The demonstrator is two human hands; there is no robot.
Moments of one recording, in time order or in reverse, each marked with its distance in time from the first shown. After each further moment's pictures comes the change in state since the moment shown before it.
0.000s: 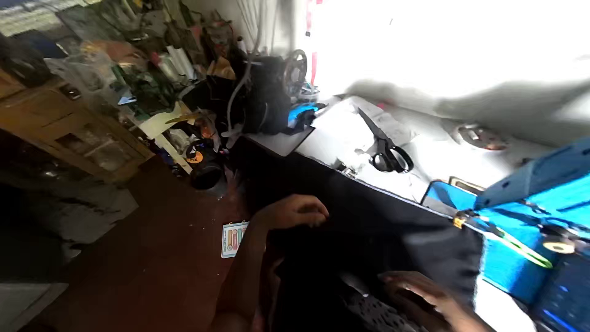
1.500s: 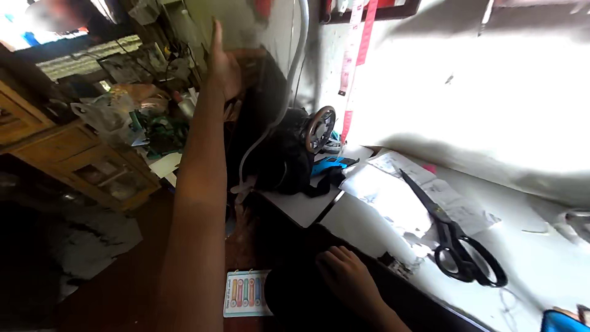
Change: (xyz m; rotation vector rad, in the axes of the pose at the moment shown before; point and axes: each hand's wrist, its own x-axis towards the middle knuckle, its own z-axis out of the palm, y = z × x) left_hand 0.150 0.071 -0.417 -0.271 0.823 0.037; right_hand 0.306 0.067 0.064 -0.473 0.398 -0.205
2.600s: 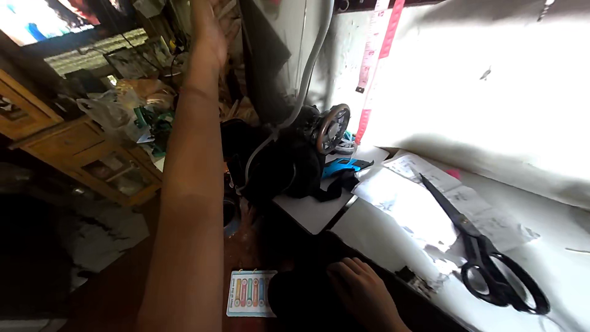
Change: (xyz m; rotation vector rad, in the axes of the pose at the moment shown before) left_hand 0.036 0.033 -0.021 -0.042 0.306 0.295; right_hand -0.001 0.003 0.003 -0.016 0.037 0.019
